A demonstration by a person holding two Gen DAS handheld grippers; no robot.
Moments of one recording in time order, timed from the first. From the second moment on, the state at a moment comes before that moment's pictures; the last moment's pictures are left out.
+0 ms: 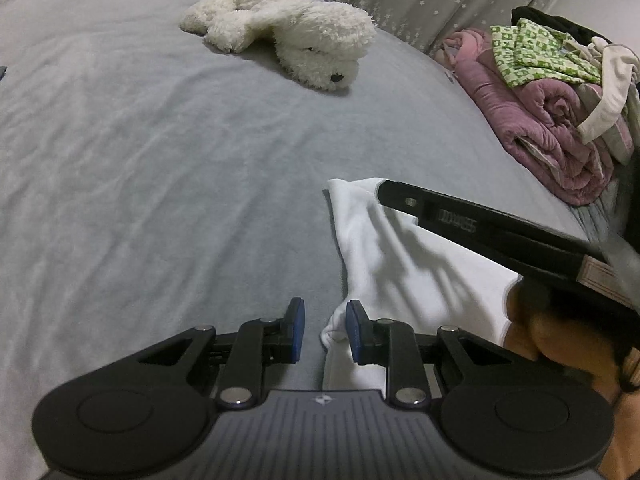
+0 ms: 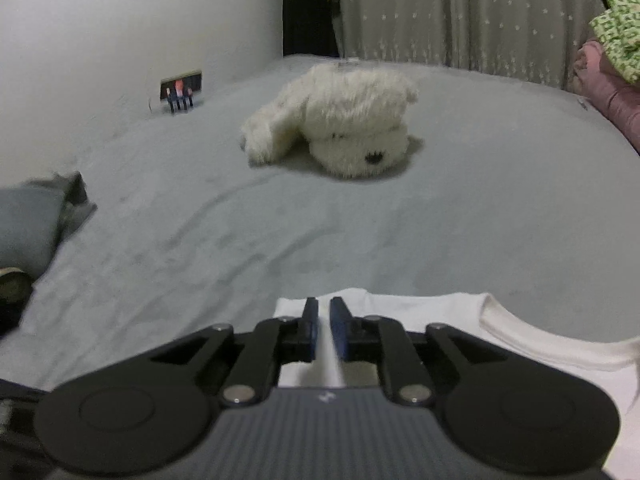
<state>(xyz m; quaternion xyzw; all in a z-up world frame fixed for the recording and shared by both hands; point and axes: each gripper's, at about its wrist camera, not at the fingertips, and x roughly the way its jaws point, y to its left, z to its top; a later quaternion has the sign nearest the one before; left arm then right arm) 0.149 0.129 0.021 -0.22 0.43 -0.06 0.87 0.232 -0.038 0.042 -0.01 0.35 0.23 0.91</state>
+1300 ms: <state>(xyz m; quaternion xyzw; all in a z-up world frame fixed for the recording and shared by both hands) 0.150 0.133 0.020 -0.22 0.43 -0.06 0.87 0.090 -0.174 0.027 0.06 0.38 0.14 0.91</state>
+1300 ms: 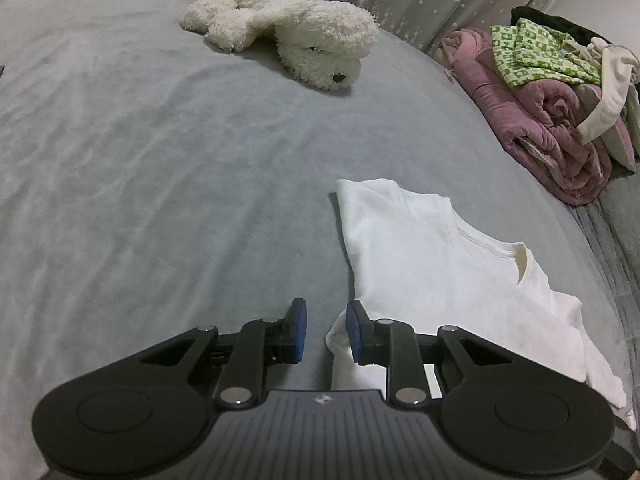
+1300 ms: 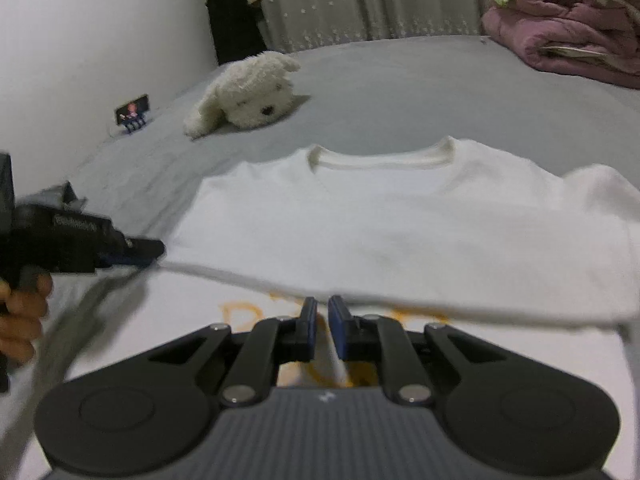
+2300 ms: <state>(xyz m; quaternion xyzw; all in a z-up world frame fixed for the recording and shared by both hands) 0.136 0.136 0.039 -0.19 0.42 -0.11 0.88 -0.100 -0.015 0.038 -0.08 0.38 0.26 0.88</state>
